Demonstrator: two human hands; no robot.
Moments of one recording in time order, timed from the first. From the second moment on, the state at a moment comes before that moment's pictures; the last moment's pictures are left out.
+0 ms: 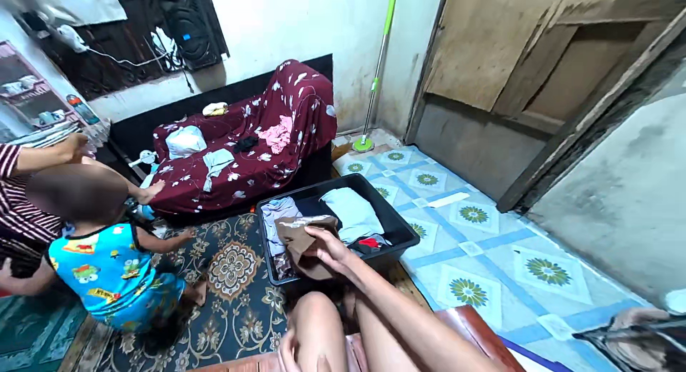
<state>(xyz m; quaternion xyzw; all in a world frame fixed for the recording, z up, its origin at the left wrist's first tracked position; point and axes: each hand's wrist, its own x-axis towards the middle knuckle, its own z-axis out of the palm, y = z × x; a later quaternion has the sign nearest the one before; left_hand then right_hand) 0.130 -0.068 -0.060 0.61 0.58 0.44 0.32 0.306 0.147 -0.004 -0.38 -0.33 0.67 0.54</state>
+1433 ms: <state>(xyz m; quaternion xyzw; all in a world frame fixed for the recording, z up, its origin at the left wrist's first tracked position) 0.059 0.103 0.381 0.94 0.19 -0.10 0.28 0.425 0.031 0.375 -0.35 -0.89 -0.18 0.21</state>
